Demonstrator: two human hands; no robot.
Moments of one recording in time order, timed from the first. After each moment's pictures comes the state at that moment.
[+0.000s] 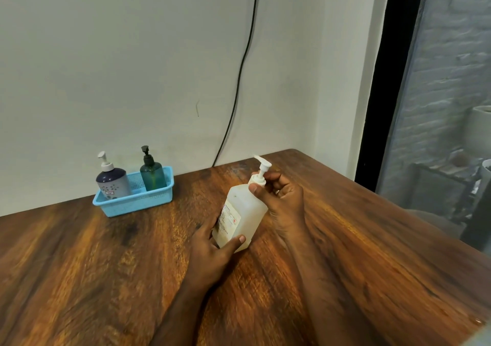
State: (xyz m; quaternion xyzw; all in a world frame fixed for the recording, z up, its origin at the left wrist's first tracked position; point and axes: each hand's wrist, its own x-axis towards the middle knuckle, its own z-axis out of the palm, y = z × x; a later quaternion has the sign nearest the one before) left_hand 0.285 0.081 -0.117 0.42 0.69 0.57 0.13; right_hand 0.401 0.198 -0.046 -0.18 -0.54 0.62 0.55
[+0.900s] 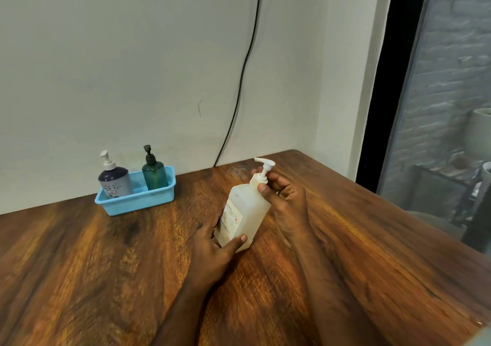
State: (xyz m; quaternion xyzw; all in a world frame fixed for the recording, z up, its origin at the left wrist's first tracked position) left_hand 0.280 0.082 -0.119 0.42 0.69 0.57 0.12; right_hand 0.409 0.196 -0.044 -0.14 -0.57 0.62 0.52
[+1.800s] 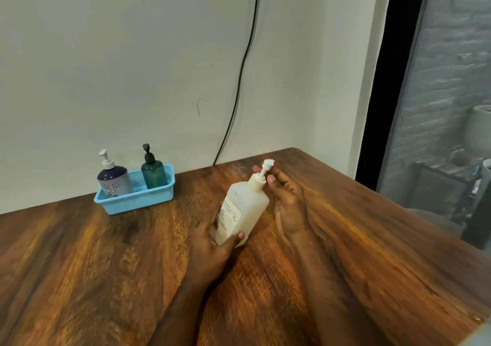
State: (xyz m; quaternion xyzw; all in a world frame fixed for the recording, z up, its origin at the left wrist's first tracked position) left_hand 0.281 0.081 -0.119 0.41 0.71 0.56 0.10; right_hand 0.406 0.202 -0.049 -0.13 -0.53 0.67 0.50
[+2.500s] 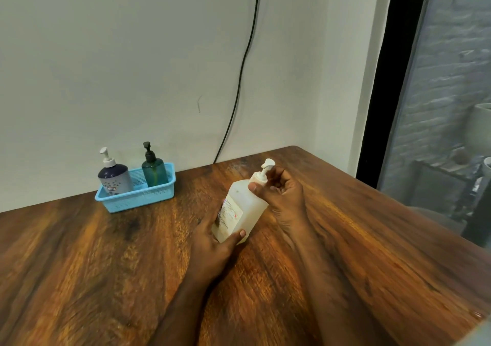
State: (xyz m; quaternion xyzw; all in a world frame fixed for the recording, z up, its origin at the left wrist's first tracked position) left_hand 0.281 0.083 -0.122 0.41 0.71 0.56 0.10; right_hand 0.402 0.199 -0.047 -0.22 -0.54 0.62 0.52
